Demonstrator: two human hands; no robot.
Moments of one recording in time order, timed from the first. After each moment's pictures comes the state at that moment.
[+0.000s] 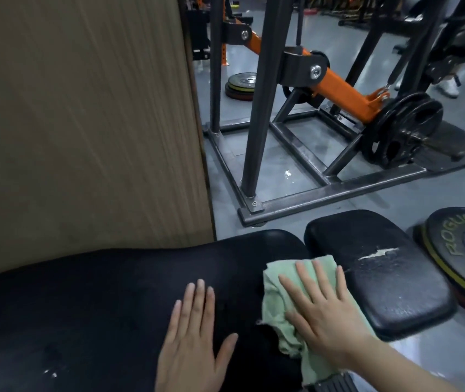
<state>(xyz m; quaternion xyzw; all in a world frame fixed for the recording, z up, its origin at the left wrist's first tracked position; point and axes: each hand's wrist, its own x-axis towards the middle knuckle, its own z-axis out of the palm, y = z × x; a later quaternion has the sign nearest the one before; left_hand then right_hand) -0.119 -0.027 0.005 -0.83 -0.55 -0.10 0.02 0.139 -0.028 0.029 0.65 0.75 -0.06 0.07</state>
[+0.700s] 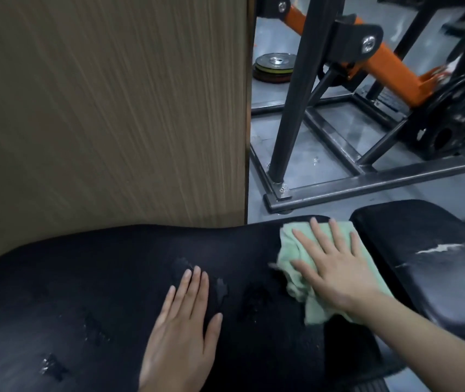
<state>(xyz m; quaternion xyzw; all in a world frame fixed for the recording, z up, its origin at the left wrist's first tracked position) -0.190 -0.021 -0.001 -0.80 -0.59 -0.10 -0.01 0.097 0.034 0.031 0.68 0.73 -0.06 0.05</state>
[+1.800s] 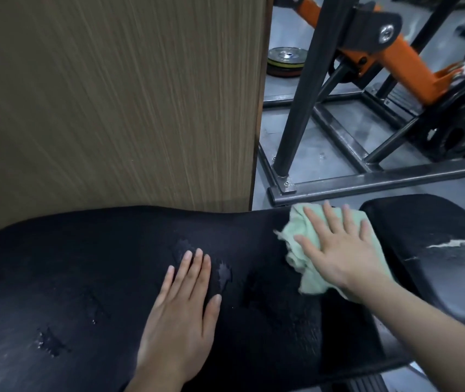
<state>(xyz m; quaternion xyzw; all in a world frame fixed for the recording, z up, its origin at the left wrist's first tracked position) -0.190 -0.024 0.001 -0.79 -0.60 -0.11 -0.02 0.091 0.050 0.032 0.74 0.67 -0.08 0.04</state>
